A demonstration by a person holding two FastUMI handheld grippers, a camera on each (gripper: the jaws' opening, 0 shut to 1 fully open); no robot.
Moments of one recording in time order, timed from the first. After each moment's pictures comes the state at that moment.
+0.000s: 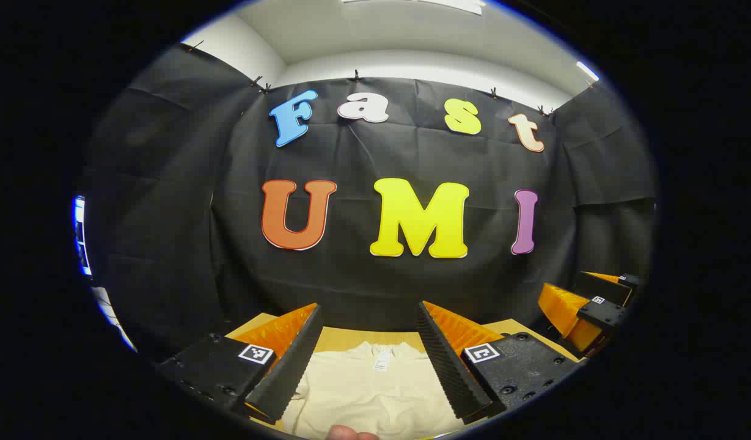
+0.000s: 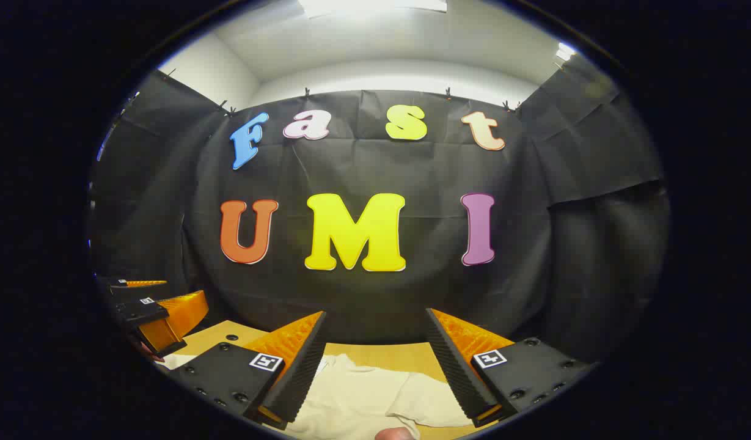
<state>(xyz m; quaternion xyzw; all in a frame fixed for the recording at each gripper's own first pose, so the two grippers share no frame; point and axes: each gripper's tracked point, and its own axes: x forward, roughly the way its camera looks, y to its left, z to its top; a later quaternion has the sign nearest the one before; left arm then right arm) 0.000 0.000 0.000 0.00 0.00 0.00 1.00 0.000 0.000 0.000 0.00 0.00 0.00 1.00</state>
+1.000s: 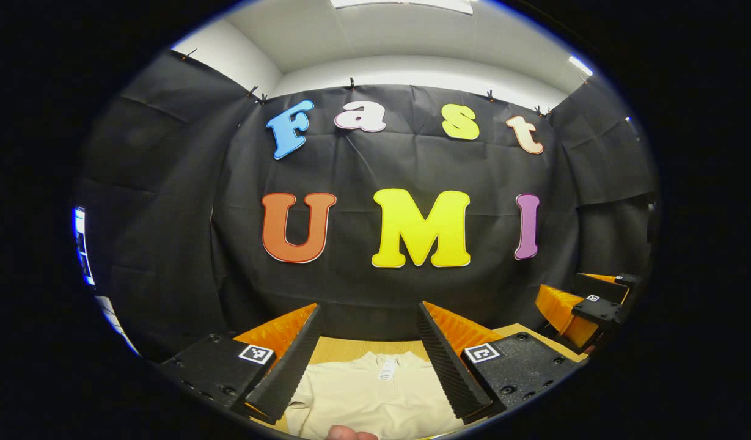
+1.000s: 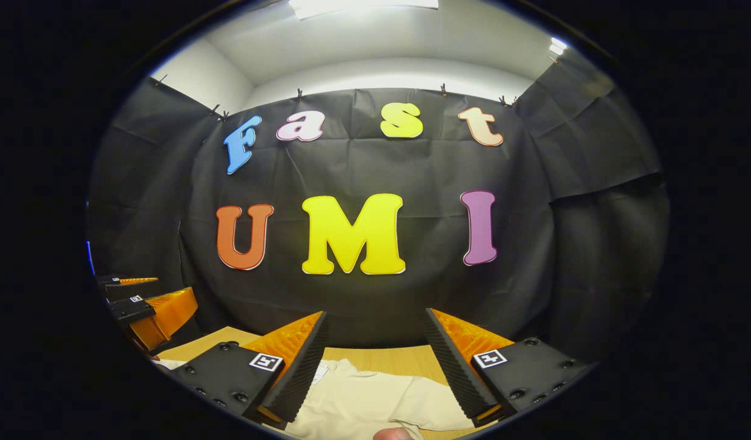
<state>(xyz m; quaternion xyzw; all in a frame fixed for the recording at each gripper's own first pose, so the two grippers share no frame) 0.008 -0.006 0.018 0.02 -0.02 0.01 1.00 0.021 -0.004 0.007 0.01 -0.01 0.01 1.00</state>
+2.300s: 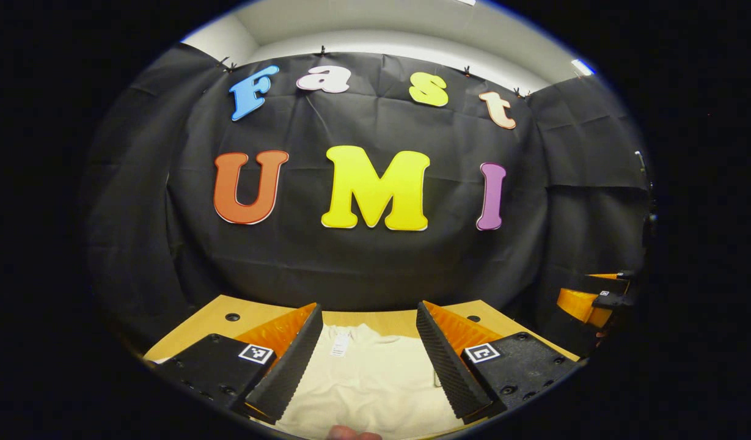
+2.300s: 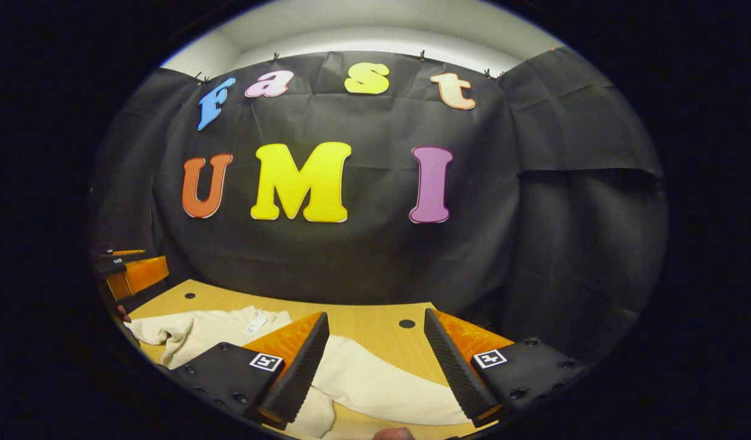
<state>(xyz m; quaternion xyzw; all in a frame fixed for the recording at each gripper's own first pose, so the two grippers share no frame) 0.019 -0.094 -0.049 0.01 0.07 -0.09 0.99 -0.002 -0.177 -0.074 -0.04 0.13 -0.05 0.99</state>
